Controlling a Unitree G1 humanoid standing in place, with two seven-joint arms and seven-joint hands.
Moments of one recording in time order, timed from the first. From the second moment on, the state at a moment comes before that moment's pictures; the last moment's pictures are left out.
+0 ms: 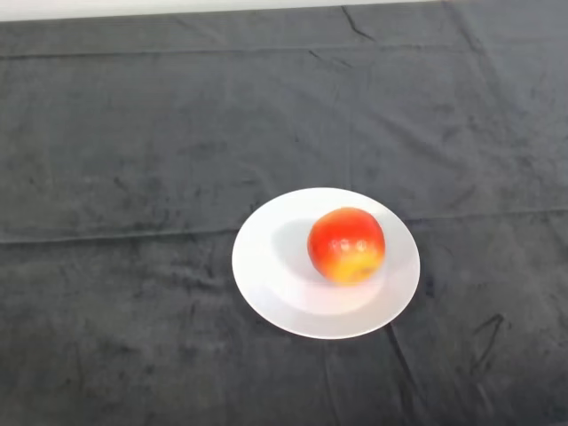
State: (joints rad) left arm -0.93 1.01 0.92 1.20 -0.41 -0.76 0.49; right arm -0.77 -0.76 2.40 1.60 -1.79 0.24 0.45
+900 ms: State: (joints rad) left arm -0.93 1.01 0.92 1.22 -0.41 -0.76 0.48; right arm -0.77 -0.76 2.40 1.60 -1.79 0.24 0.45
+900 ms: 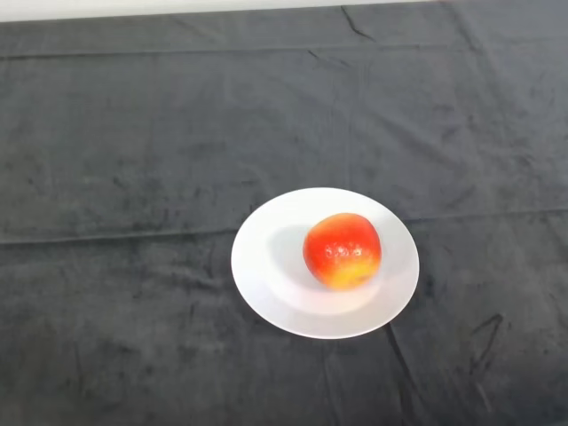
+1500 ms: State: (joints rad) left arm -0.93 1.01 0.91 1.22 -0.41 -0.76 0.47; right arm -0.77 -0.76 2.40 1.60 -1.79 0.24 0.45
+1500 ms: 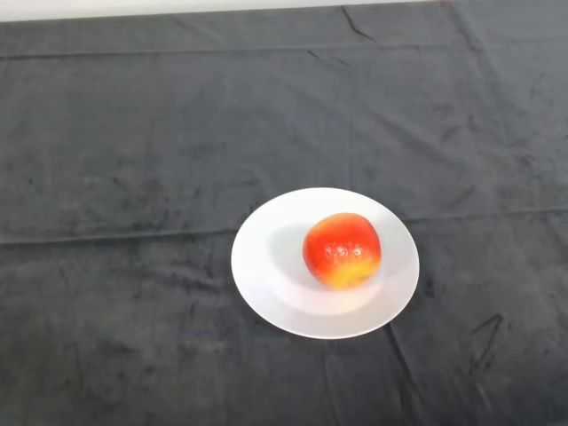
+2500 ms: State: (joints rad) left arm -0.93 1.01 0.91 1.22 -0.41 -0.76 0.47; right arm -0.77 -0.76 2.40 1.60 -1.79 0.24 0.45
